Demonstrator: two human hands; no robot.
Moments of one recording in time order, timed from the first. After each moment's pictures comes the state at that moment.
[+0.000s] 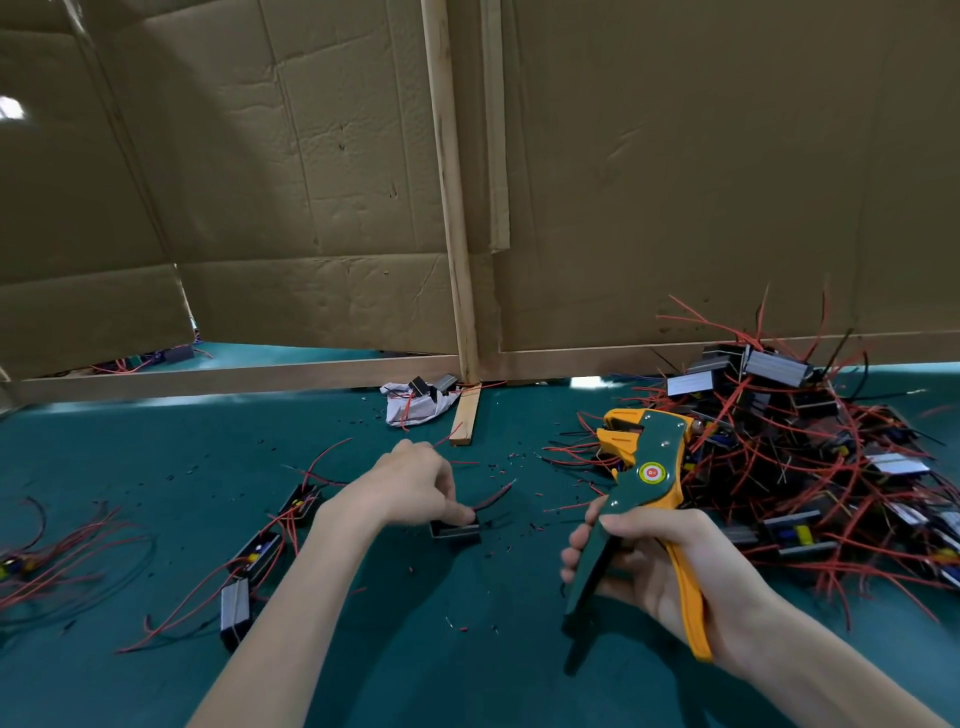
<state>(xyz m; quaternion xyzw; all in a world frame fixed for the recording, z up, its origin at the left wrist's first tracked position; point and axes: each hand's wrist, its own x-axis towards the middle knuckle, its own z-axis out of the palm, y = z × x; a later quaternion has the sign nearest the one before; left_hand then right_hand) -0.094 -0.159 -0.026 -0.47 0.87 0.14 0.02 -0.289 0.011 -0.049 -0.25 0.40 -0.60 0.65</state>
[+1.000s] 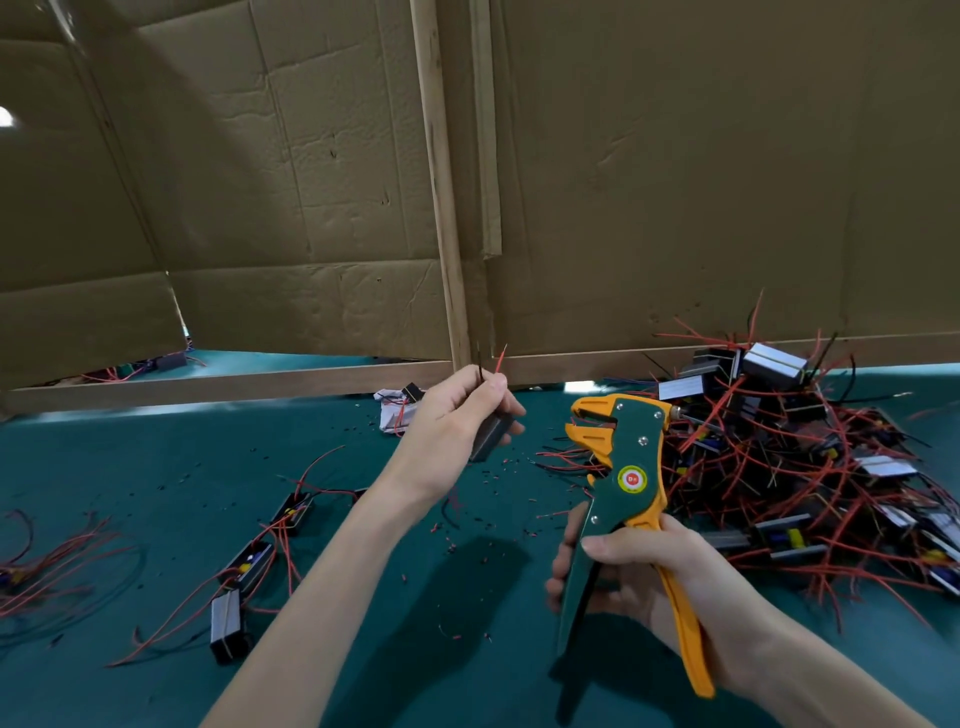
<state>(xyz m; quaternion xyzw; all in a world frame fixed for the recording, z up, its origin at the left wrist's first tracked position) -0.132 -0.110 0.015 -0.26 0.72 0.48 -0.42 -0.289 0.009 -0.053 -0.37 0.38 -0.57 0.63</state>
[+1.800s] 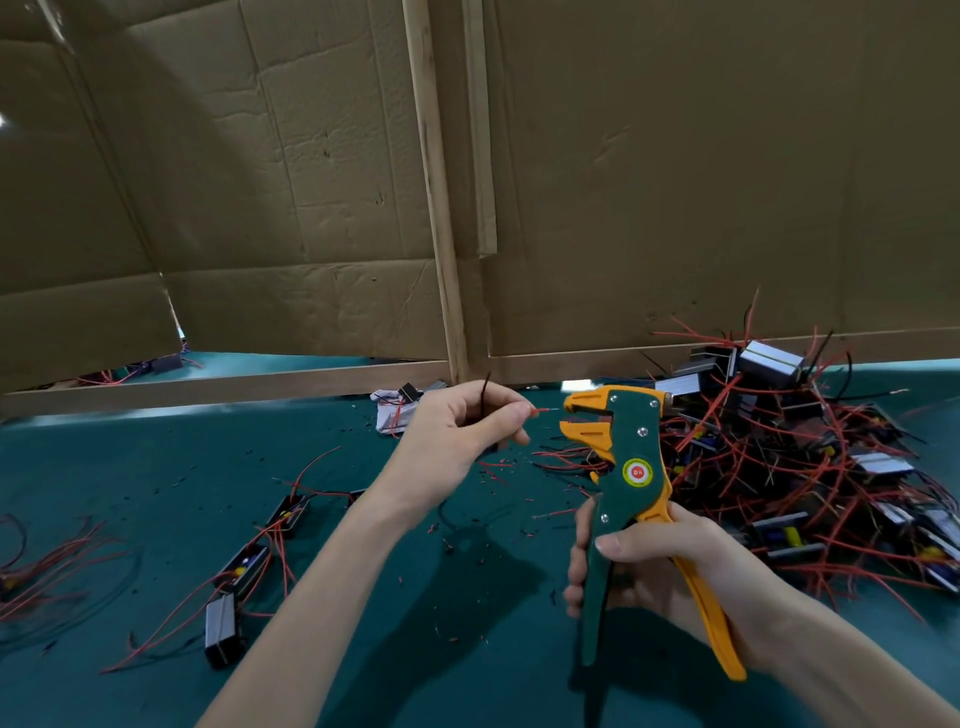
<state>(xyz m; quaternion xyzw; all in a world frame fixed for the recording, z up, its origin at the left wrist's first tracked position) -0.132 -0.111 0.010 -0.24 0.75 0.48 -0.40 -0.305 0.010 -0.042 -0.42 0.37 -0.51 0.66</state>
